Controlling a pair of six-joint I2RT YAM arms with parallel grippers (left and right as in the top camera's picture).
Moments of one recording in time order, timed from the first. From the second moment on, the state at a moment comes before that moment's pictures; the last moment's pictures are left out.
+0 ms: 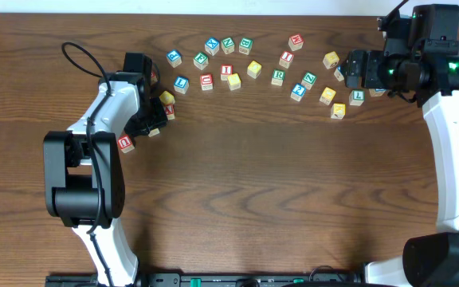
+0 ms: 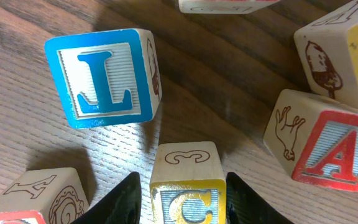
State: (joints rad) left arm -0.04 2.02 1.40 -0.83 -0.03 -0.44; right arm -0.04 1.65 1.69 -0.99 -0.19 0.03
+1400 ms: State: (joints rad) left arm -0.06 1.96 1.40 -0.84 -0.01 -0.39; right arm -0.04 1.65 1.69 -0.98 -0.18 0.03
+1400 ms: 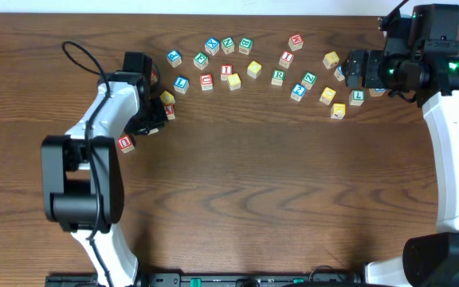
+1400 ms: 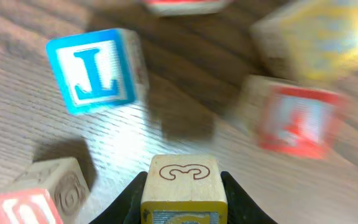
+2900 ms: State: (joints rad) left arm -0.45 1.94 1.38 -0.69 0.02 -0.35; right arm -0.04 1.65 1.69 -0.99 -0.17 0.03
